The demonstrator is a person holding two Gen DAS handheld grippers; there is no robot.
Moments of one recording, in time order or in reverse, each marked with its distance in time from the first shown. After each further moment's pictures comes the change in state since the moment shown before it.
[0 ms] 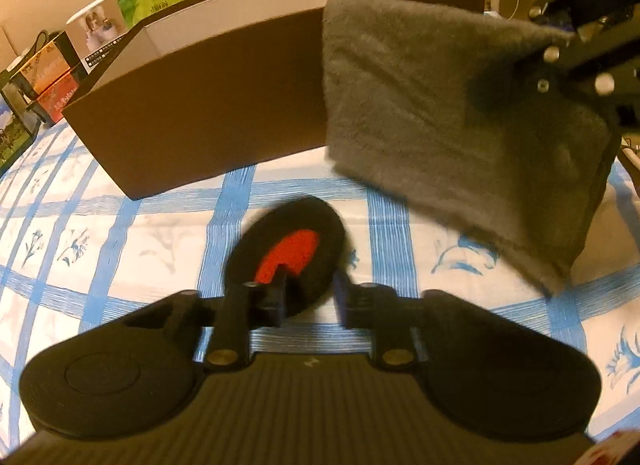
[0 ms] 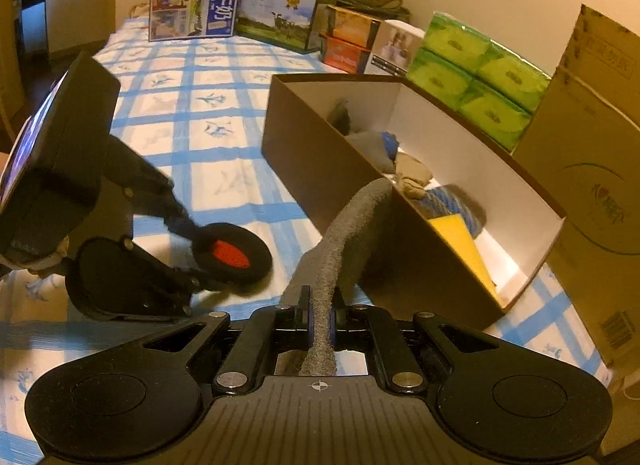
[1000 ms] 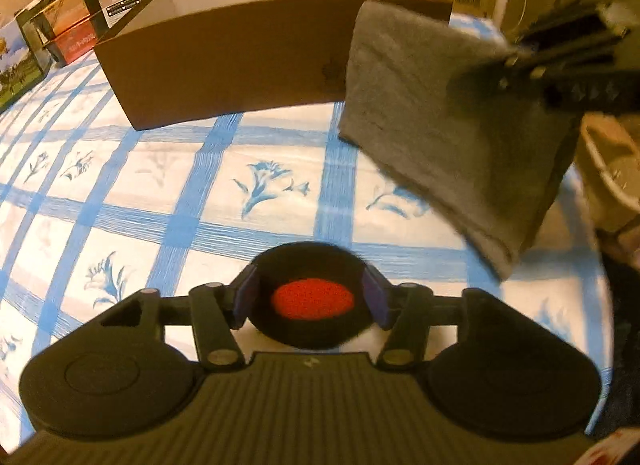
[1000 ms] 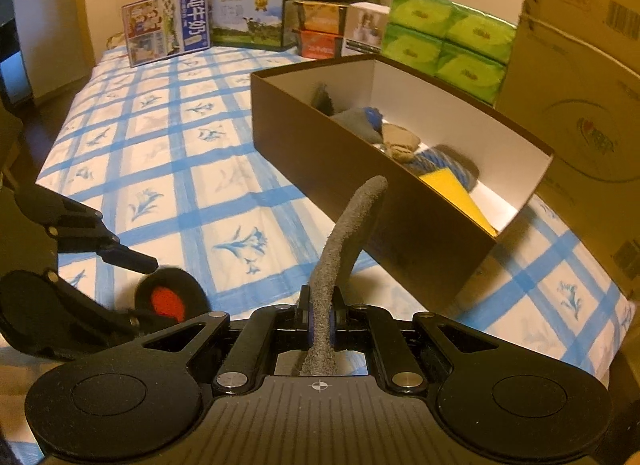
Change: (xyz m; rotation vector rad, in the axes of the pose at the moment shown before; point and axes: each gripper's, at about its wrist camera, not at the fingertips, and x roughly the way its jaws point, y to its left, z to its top) left arm -0.049 -0.021 -0.031 -0.136 0.084 -0.047; right arm -0.021 -0.015 -0.021 0.181 0.010 0.046
